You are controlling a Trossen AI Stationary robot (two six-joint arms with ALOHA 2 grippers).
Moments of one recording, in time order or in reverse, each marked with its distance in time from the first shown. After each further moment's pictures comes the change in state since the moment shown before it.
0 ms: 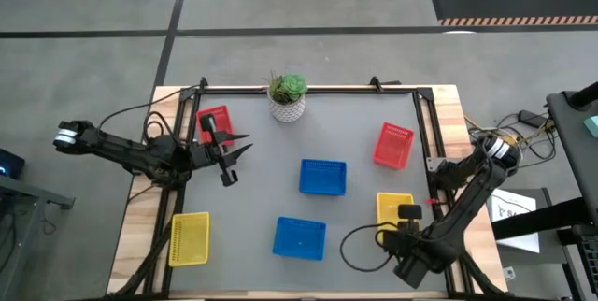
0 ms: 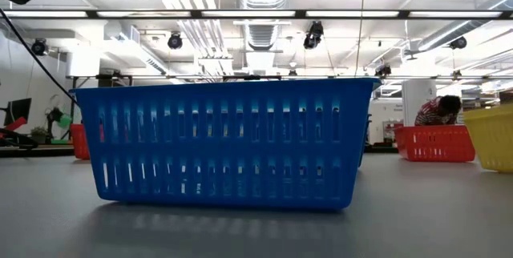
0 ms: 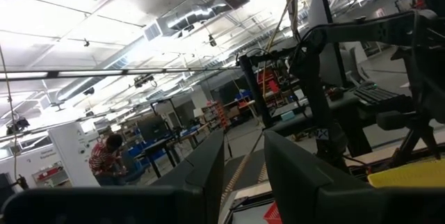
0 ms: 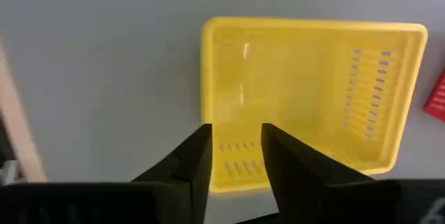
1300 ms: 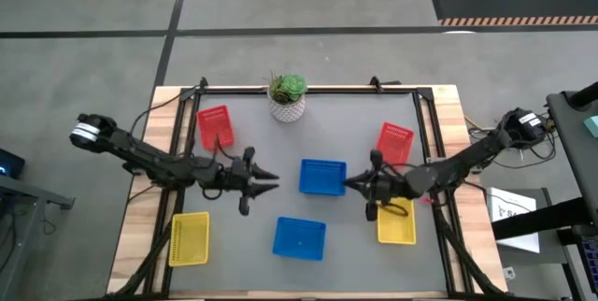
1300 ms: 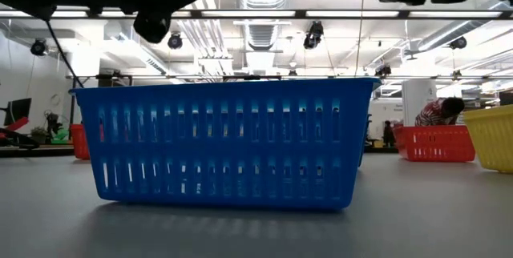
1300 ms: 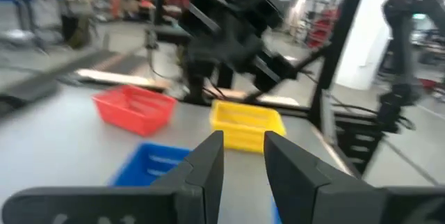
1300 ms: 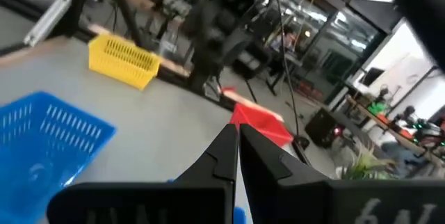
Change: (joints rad) left arm -0.098 0.394 0.014 -0.013 0.125 -0.765; right arm -0.483 -0.503 -0.878 1.984 0.368 -1.440
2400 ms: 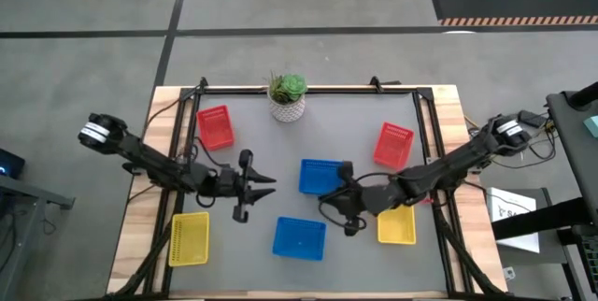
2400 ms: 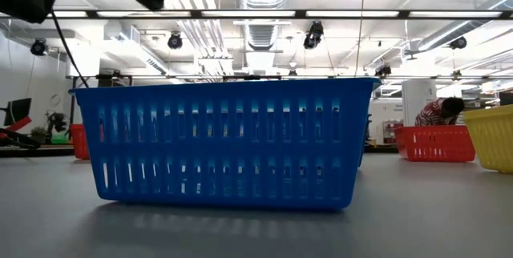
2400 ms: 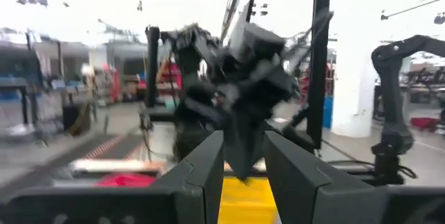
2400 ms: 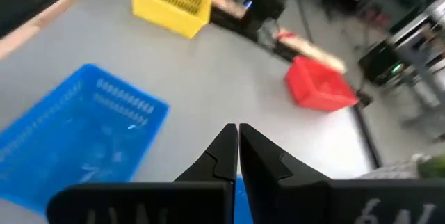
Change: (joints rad) left arm -0.087 0.097 -0.013 0.424 -0.065 0.240; right arm 0.013 0.284 0.556 -0.715 -0.041 0.230
